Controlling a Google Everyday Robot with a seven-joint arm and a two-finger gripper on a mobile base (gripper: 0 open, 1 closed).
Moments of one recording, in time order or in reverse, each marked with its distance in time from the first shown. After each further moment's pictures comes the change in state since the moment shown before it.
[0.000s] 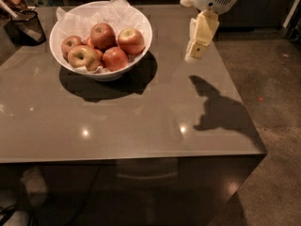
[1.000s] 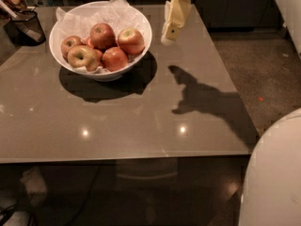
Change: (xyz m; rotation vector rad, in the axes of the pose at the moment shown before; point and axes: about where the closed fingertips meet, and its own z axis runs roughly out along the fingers) arm -0.054 -0.052 0.016 0.030 -0.079 -0.079
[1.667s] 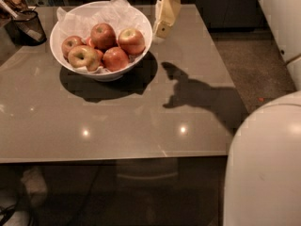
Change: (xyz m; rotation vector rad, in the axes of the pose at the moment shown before) arm -0.012 -0.016 0.017 0.006 -0.021 0.003
